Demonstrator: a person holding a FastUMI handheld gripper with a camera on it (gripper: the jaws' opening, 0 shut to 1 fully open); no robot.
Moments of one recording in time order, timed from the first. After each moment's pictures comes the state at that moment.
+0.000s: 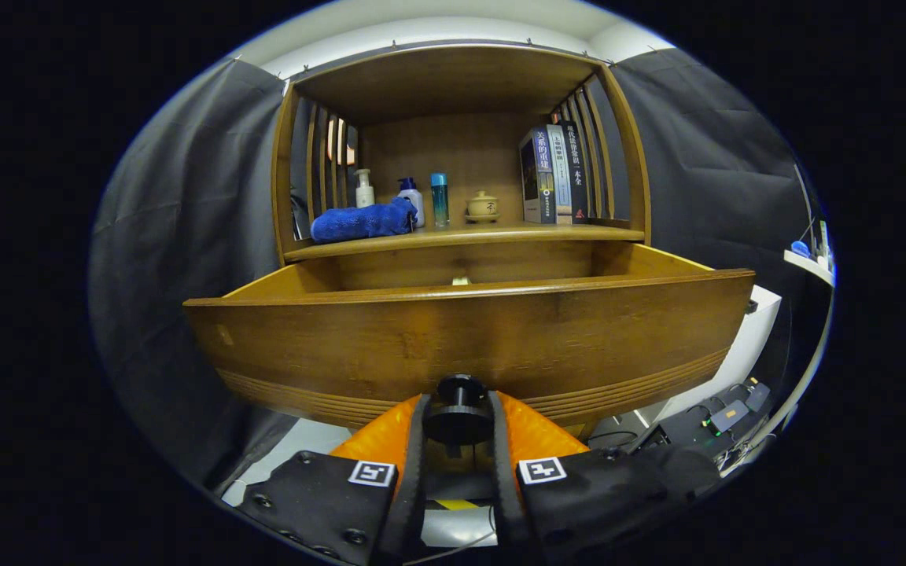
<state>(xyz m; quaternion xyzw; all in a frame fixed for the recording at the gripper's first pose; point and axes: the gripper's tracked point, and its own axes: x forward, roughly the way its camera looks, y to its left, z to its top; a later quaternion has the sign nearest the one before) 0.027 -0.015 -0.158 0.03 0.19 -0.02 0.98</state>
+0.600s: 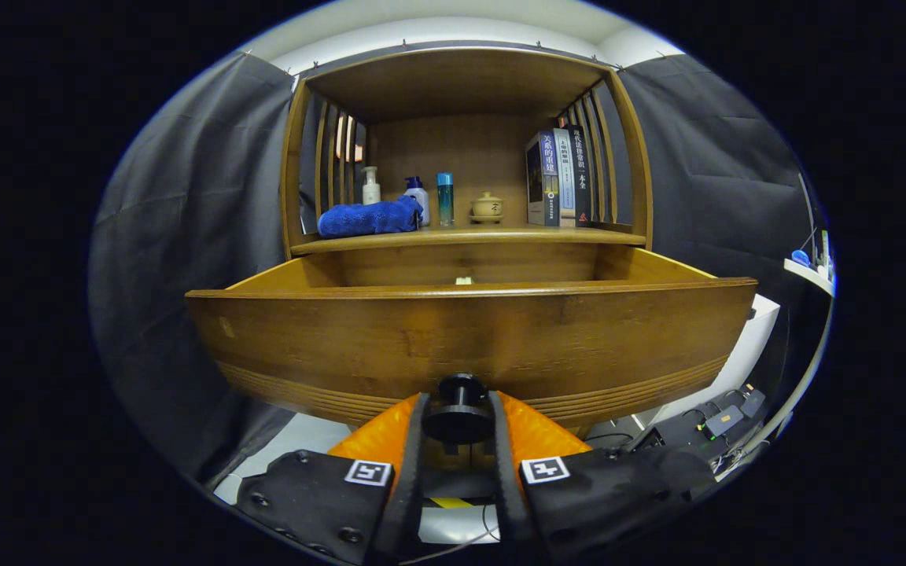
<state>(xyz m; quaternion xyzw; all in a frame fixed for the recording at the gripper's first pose) 0.022 -0.012 -0.159 0.01 0.18 -0.01 0.98</state>
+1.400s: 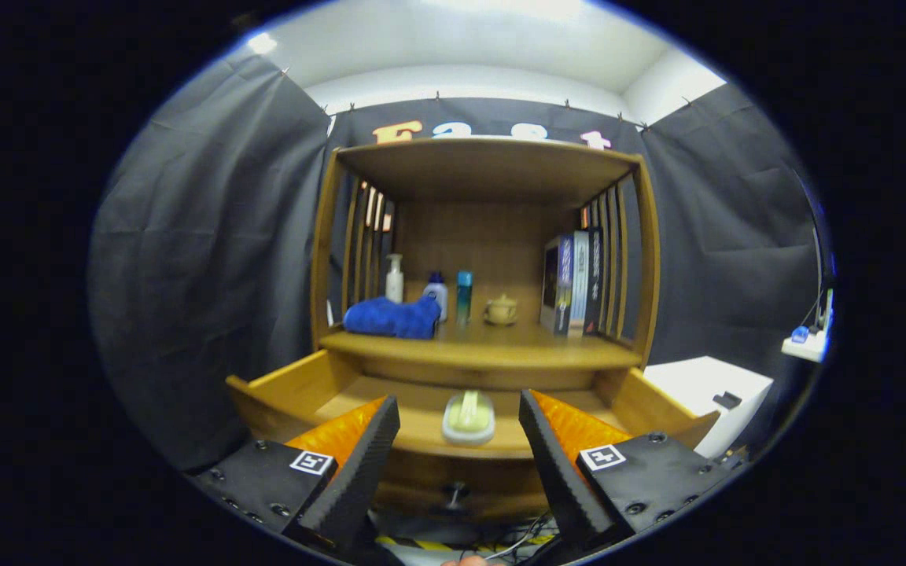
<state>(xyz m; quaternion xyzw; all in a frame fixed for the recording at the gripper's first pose) 0.057 -0.019 0.015 -0.04 0.06 0.01 1.00</state>
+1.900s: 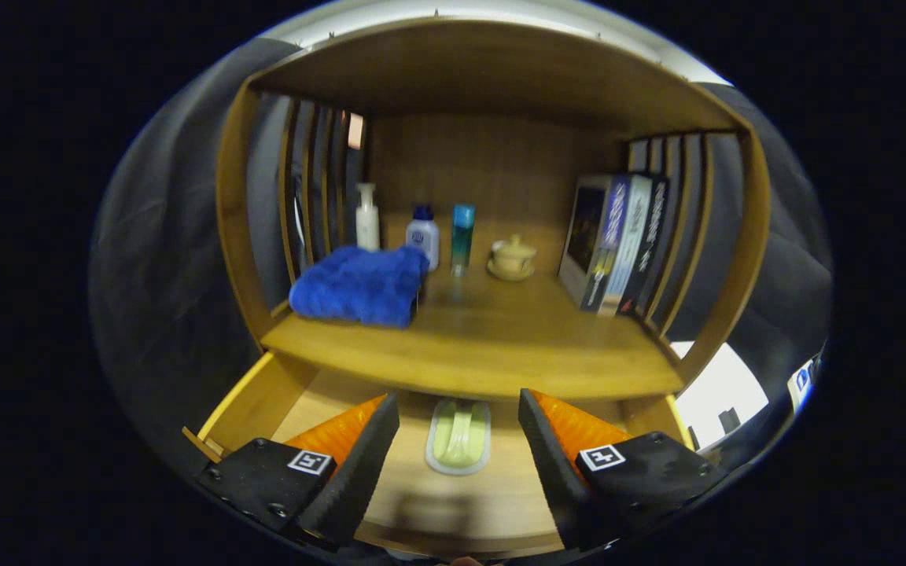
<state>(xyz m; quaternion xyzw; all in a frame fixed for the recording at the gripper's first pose) 0.209 -0.007 -0.037 -0.04 0.32 0.02 0.95</state>
